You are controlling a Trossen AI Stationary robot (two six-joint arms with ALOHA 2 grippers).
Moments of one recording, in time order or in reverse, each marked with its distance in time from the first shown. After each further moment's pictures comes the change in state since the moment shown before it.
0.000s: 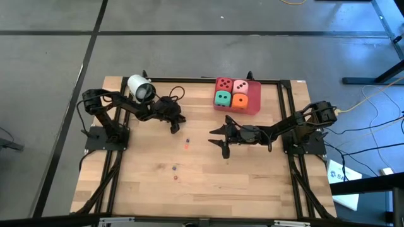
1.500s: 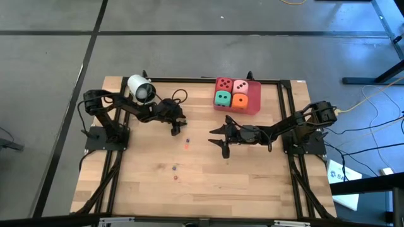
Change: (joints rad) left arm -0.001 -0.001 0.004 -0.009 -0.058 0.079; right arm 0.000 0.000 0.000 0.000 0.008 -0.008
